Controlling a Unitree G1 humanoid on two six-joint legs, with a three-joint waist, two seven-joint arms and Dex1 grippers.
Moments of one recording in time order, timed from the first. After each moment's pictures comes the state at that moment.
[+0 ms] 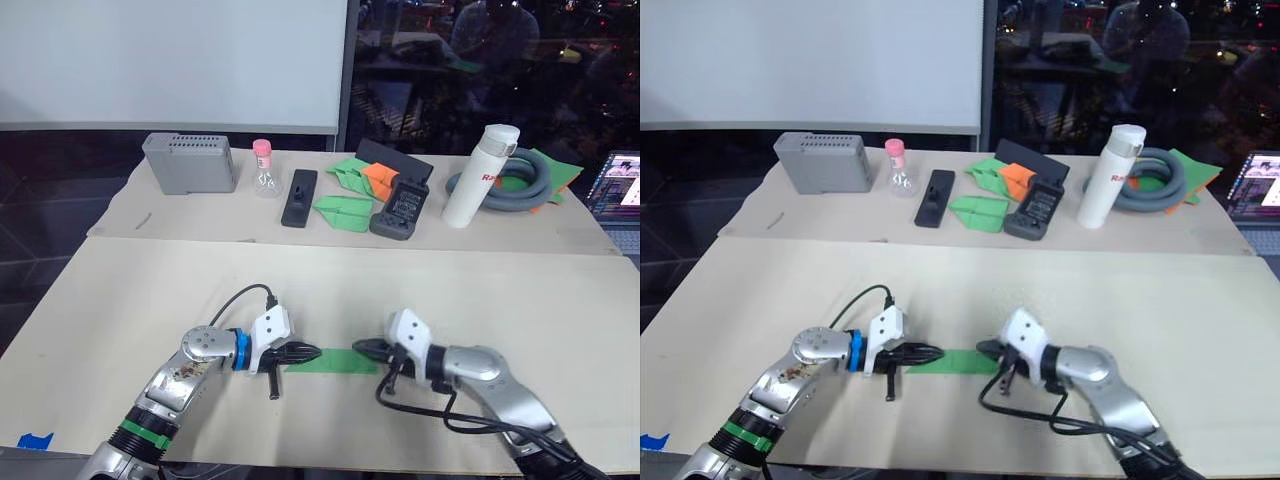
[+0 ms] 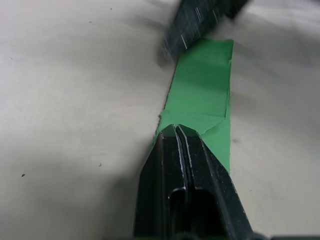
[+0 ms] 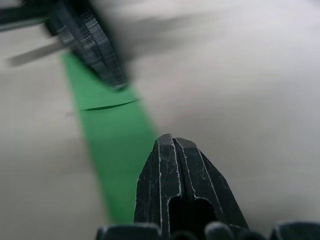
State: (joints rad) left arm -0.25 0.55 -0.30 -0.03 -0.23 0.27 -1.05; right arm -0.11 -0.53 0.28 -0.25 0.14 0.30 0.80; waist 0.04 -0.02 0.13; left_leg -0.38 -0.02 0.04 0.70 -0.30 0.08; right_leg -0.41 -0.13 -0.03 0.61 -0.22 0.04
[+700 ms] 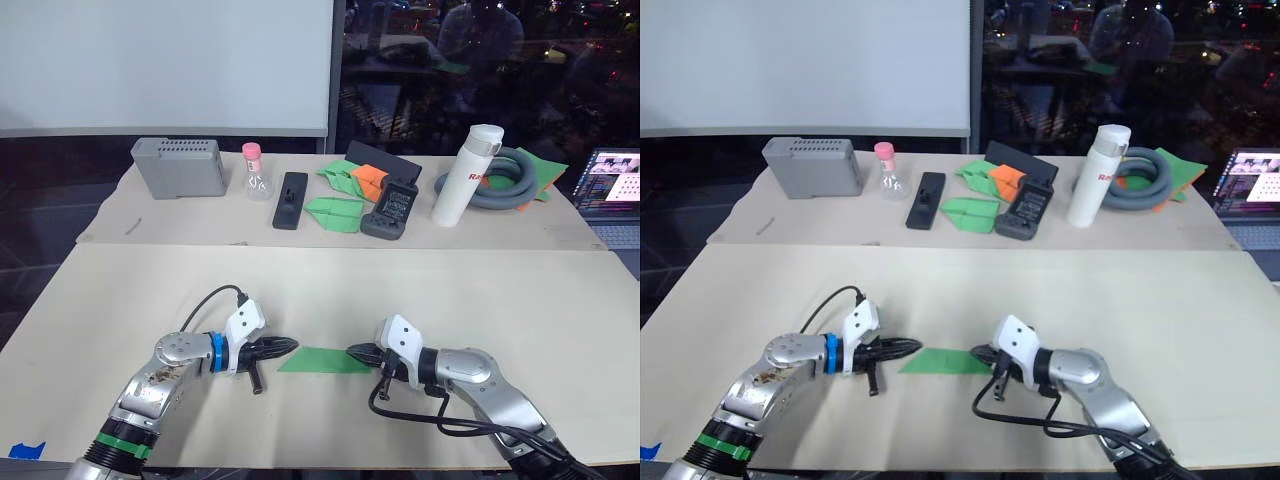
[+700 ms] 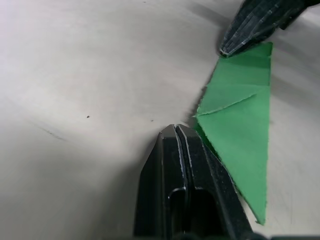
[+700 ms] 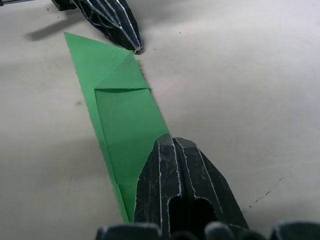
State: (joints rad) left arm -0.18 0.55 -0.15 -0.07 -0.32 0.41 -0.96; right arm -0.11 -0.53 0.31 -0.23 0.12 0.29 0.80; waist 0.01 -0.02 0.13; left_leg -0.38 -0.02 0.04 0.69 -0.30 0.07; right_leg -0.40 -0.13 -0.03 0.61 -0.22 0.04
